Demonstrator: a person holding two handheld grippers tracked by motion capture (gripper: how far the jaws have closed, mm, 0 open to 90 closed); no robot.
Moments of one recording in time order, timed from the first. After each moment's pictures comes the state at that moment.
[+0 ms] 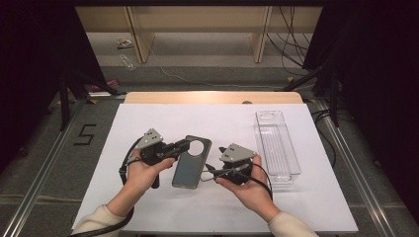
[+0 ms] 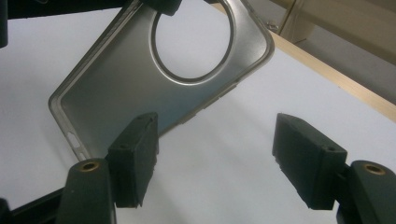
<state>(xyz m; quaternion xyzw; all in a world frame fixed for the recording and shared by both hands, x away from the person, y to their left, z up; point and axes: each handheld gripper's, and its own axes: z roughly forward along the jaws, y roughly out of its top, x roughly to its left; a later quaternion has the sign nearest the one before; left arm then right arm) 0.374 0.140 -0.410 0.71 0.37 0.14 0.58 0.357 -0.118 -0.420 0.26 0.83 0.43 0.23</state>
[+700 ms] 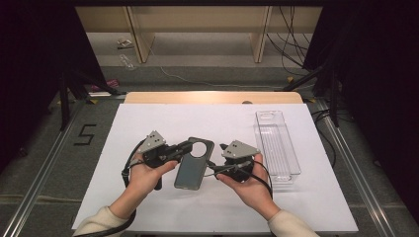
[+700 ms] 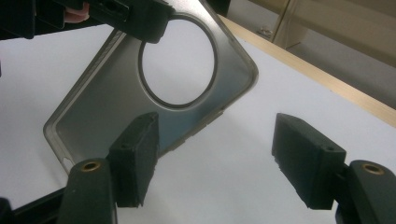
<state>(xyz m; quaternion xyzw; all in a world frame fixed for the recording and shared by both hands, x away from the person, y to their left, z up) 0.370 0.133 -0.413 0.71 0.36 0.14 0.58 0.361 -0.120 -0.415 0.27 0.82 0.45 0.23</state>
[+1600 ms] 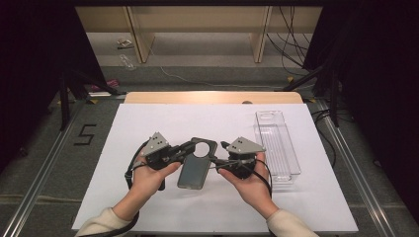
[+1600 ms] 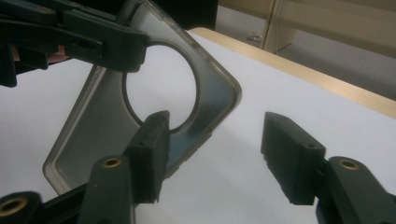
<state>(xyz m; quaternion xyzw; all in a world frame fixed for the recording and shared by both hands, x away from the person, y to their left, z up) 0.366 0.125 -0.414 0.71 0.35 0.15 0.59 0.366 -0.125 -0.414 0.32 0.78 0.49 0.22</state>
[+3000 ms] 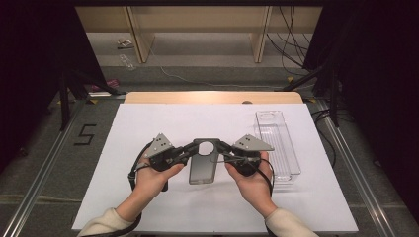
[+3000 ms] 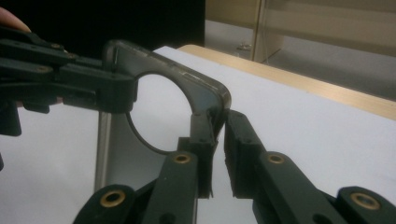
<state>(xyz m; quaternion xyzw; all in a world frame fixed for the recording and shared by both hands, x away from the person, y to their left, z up) 0.364 0.116 -0.418 0.71 0.34 0.15 0.59 0.363 -0.133 -0.403 0.36 0.75 0.51 0.22</state>
